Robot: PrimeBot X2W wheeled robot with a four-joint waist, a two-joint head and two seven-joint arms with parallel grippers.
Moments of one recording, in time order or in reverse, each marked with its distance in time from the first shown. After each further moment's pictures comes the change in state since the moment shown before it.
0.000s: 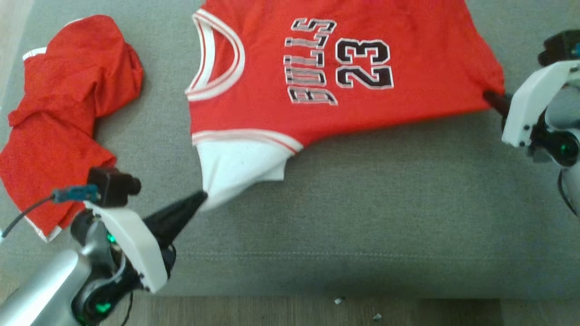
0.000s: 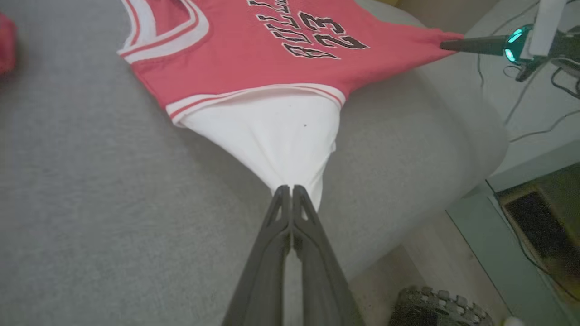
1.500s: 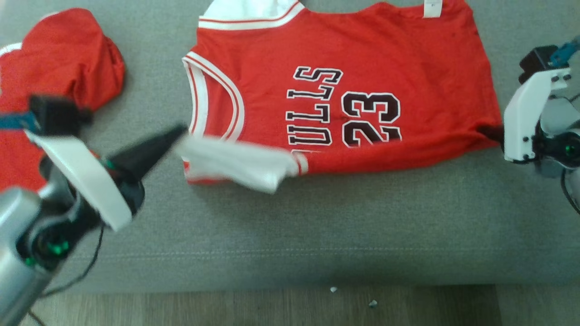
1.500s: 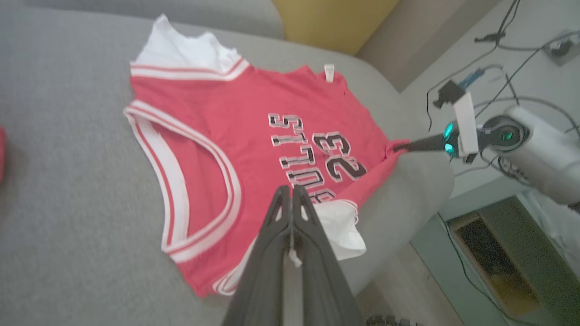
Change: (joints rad) left arm -0.213 0.138 -0.041 -0.075 -0.295 0.000 0.027; right arm 0.035 -0.048 0.032 -0.116 0.053 0.000 0.355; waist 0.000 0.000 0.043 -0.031
